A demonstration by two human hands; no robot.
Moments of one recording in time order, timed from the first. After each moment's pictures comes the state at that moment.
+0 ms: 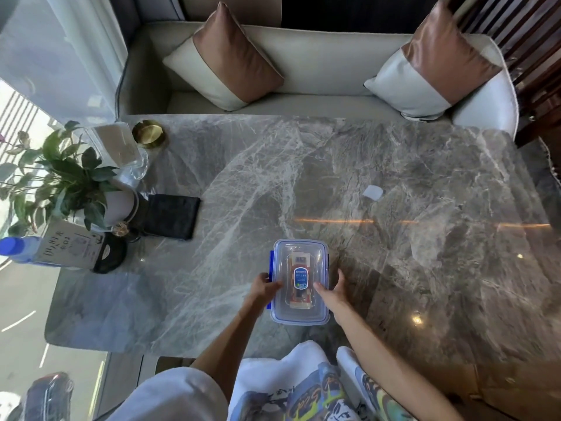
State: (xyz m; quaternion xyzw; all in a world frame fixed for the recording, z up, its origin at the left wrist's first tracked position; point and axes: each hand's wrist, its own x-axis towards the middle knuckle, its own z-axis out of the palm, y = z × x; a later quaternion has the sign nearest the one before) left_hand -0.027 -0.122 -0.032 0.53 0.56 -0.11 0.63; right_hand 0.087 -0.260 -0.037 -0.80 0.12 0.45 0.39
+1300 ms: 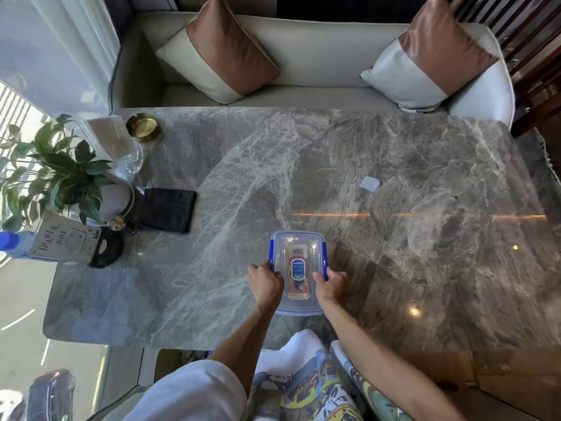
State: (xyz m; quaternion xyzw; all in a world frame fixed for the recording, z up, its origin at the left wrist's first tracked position) left_hand -0.012 -0.147 -0.027 0.70 0.60 -0.08 0.39; right_hand 0.070 -0.250 -0.038 -0.90 0.09 0.31 0.31
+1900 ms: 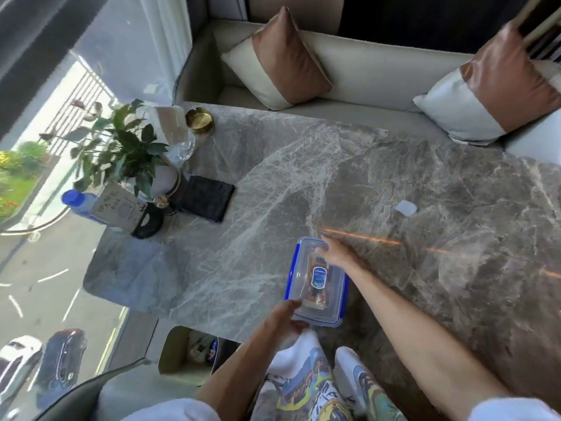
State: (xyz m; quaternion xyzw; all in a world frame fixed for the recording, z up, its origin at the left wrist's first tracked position) left_hand -0.054 -0.184 0.001 0.11 0.64 -0.07 0.76; right_hand 0.143 -0.167 -0.009 -0.84 -0.31 0.44 0.08
